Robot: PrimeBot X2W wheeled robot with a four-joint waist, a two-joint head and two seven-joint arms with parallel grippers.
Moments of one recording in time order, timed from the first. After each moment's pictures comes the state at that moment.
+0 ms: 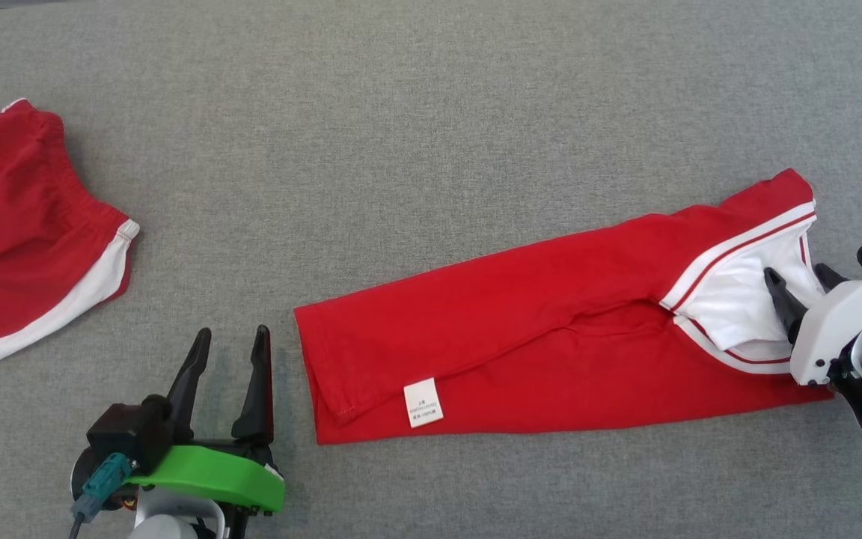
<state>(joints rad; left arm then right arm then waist) -0.11 0.30 -0.41 0.11 -0.62 0.14 -0.26 -0.40 -0.46 0.16 0.52 0.49 0.13 0.22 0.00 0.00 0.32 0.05</state>
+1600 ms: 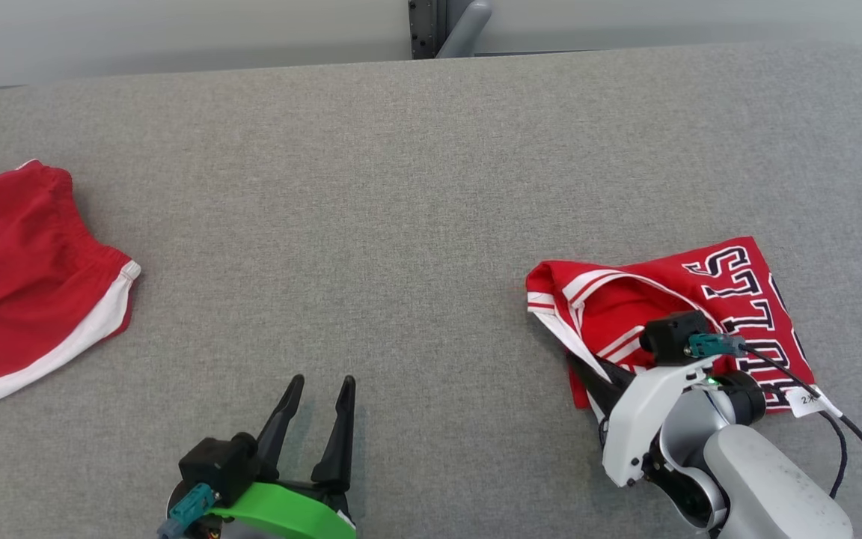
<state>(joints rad) -0.05 0.05 -0.31 0.28 -0.44 -0.13 -0.26 -0.29 -0.25 0.45 0.32 0.57 0.13 0.18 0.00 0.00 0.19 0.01</state>
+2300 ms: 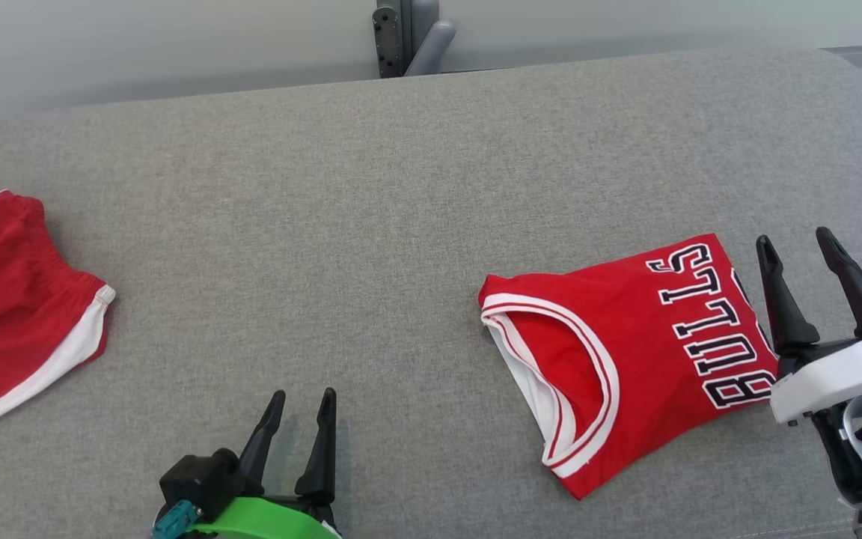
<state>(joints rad) -0.01 0.05 -0.26 0.27 -0.46 -0.13 -0.26 -0.13 -0.31 0.00 -0.04 0.38 0.13 -0.01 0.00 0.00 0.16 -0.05</state>
